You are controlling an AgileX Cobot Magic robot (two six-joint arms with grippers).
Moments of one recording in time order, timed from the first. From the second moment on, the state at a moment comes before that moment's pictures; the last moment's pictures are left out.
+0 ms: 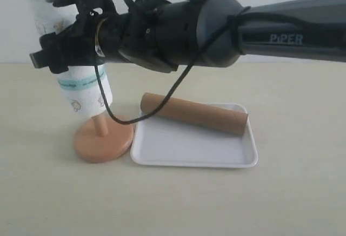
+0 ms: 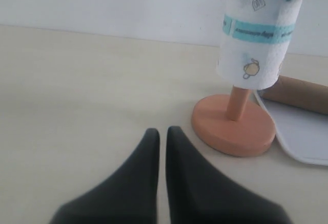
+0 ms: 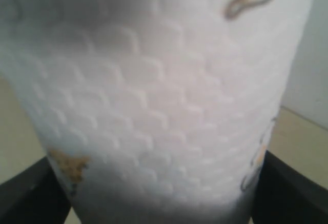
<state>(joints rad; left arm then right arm) 0.00 0.00 0.00 -0.19 0.32 0.05 0.89 2.03 -1.62 -0.73 0.03 0.80</state>
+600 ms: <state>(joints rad) 0.00 0.00 0.00 -0.19 0.32 0.05 0.88 2.04 -1.48 -0.72 -0.12 0.76</state>
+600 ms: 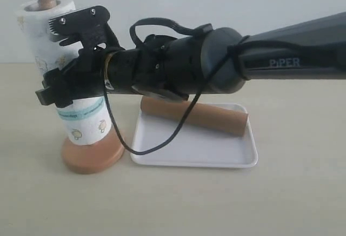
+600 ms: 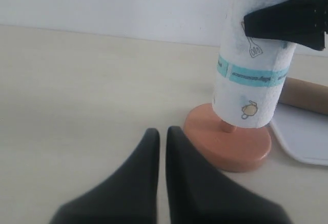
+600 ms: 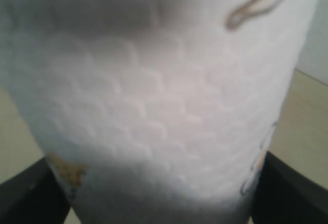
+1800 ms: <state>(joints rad) 0.00 0.00 0.00 -0.19 0.32 0.05 0.86 2.09 -1.48 -0.70 0.07 0.66</state>
